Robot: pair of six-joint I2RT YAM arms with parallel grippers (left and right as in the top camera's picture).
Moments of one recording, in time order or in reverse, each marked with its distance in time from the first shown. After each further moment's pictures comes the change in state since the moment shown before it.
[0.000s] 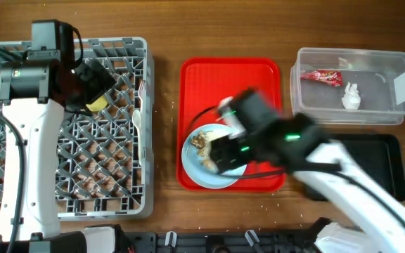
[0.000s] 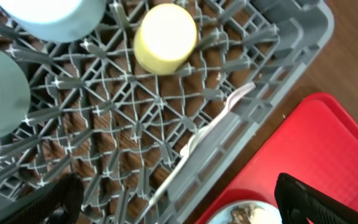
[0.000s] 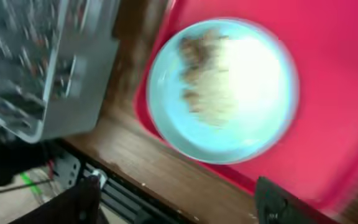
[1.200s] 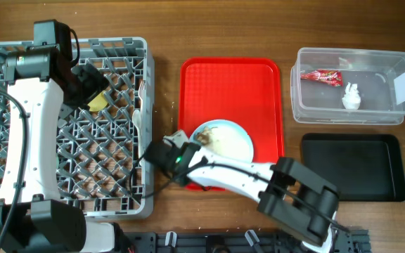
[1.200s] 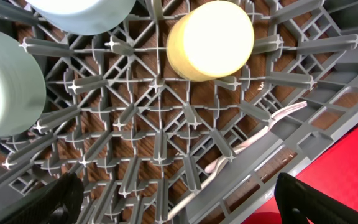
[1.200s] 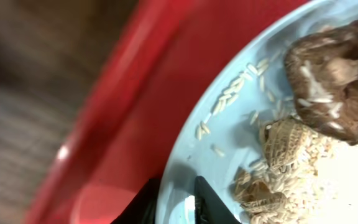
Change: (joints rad) left arm 0.068 0.120 -0.033 0.017 -0.031 -0.011; right arm 0.330 0.608 -0.028 0.345 0.439 0.129
